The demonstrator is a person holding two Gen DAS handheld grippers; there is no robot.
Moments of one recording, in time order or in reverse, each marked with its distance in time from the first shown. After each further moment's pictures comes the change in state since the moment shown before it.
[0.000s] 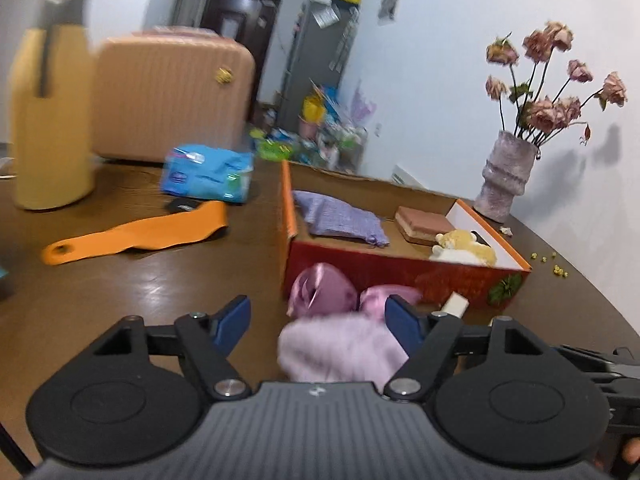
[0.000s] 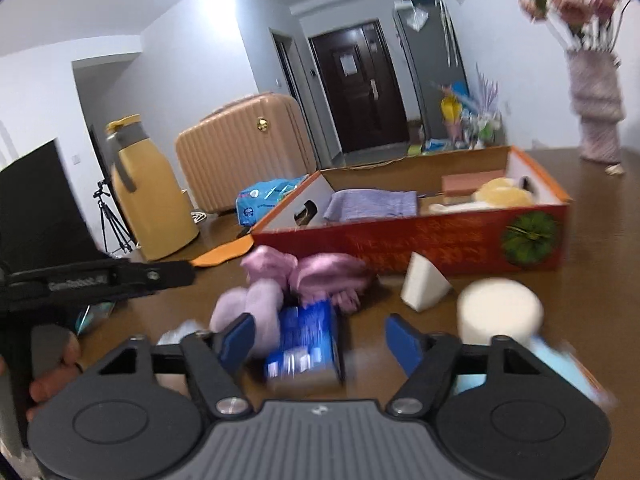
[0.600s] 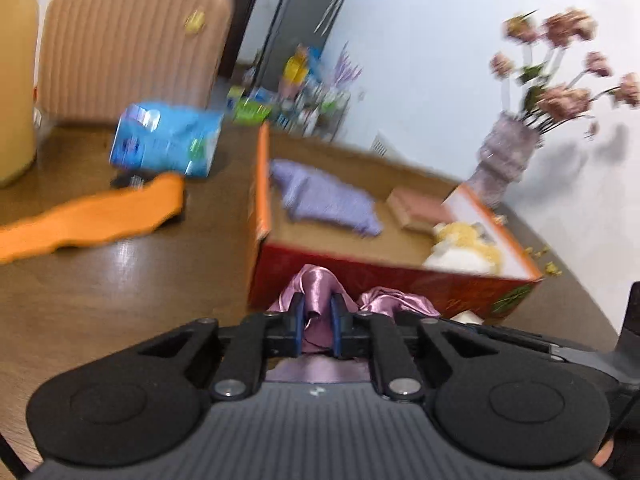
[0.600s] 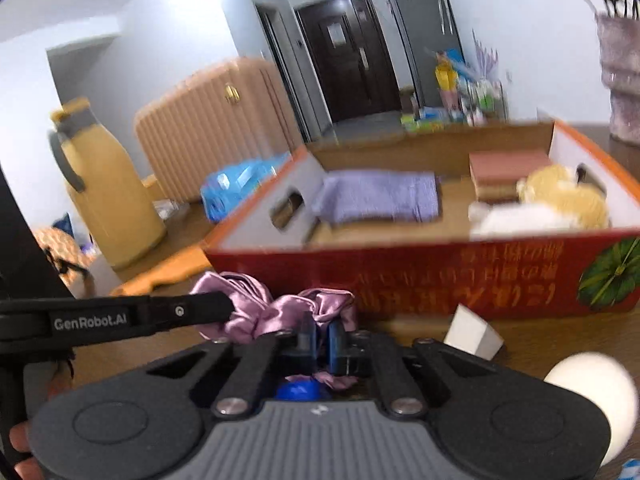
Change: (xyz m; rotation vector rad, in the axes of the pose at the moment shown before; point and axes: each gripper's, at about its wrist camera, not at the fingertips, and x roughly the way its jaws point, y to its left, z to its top) left arm 0.053 0.004 0.021 -0.030 0.077 -0.093; right arm 0.091 0.000 0.032 0.017 0.055 -0.023
